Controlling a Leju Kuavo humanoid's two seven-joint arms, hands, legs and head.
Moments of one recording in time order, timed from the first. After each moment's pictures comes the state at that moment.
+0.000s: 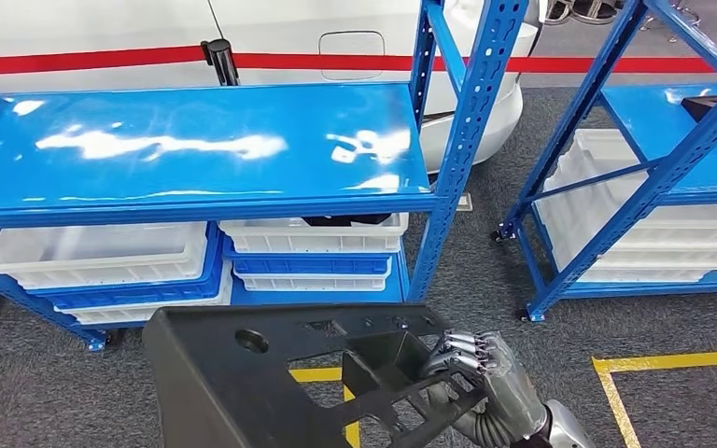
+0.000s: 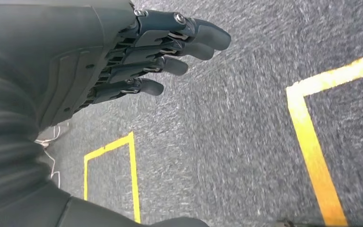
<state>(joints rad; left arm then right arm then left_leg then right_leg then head) -0.07 -0.17 0.93 -0.19 -1.18 0.22 0.07 0.21 -0.20 0.30 -1.94 0.46 -0.08 -0.67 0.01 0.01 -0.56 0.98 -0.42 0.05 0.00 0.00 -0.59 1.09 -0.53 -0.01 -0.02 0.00</state>
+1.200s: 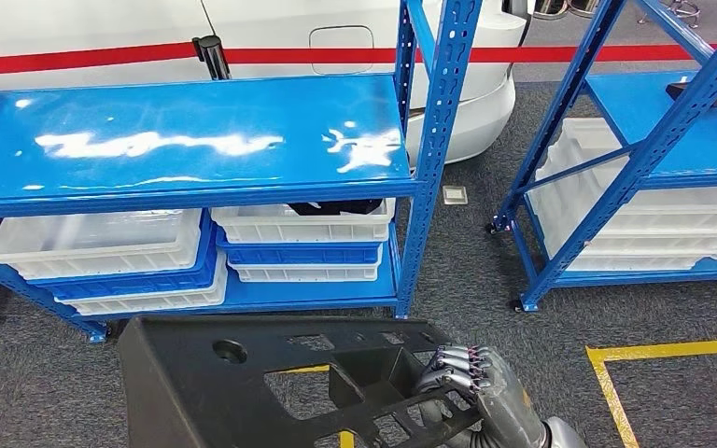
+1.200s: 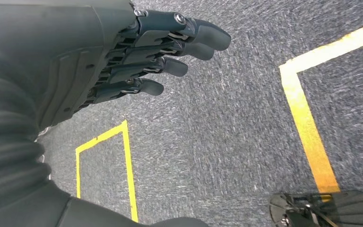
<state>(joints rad) -0.07 -0.18 0.92 -0.19 -1.17 0.19 0.03 0.28 -0.17 0.30 -2.03 0.56 -0.07 -0.65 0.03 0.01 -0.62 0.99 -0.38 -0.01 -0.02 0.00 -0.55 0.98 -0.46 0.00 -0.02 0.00</state>
